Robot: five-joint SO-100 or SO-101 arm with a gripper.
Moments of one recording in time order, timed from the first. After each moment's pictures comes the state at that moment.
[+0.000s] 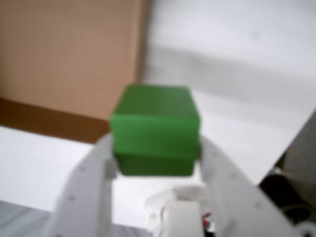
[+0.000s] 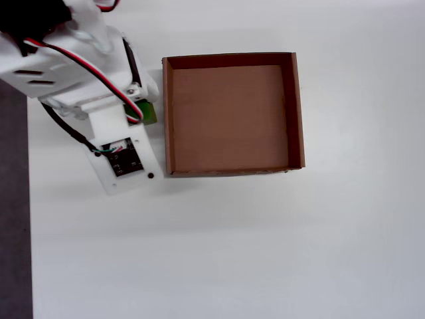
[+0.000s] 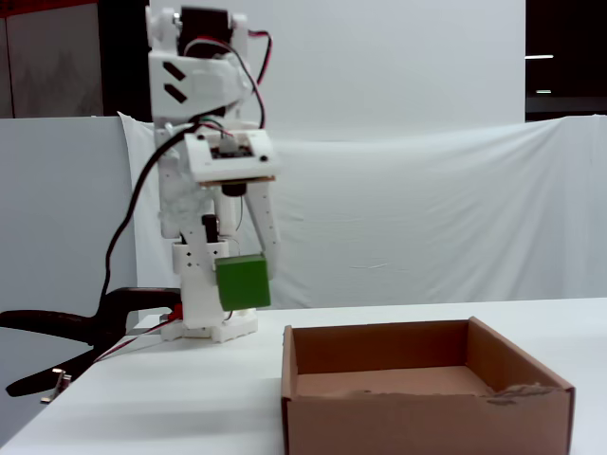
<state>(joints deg) -24.7 96.0 87.7 78.8 -69.8</state>
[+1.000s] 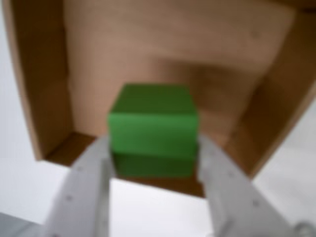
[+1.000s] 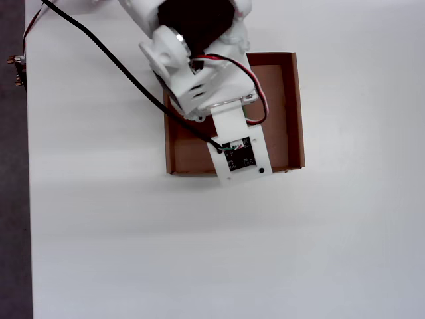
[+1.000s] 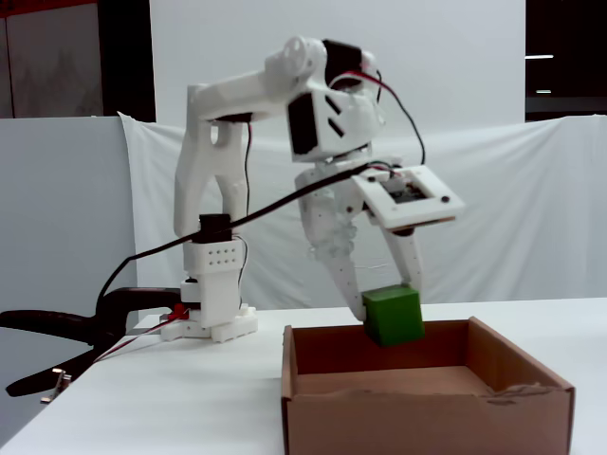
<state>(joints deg) -45.2 78.3 80.1 66.4 -47.8</state>
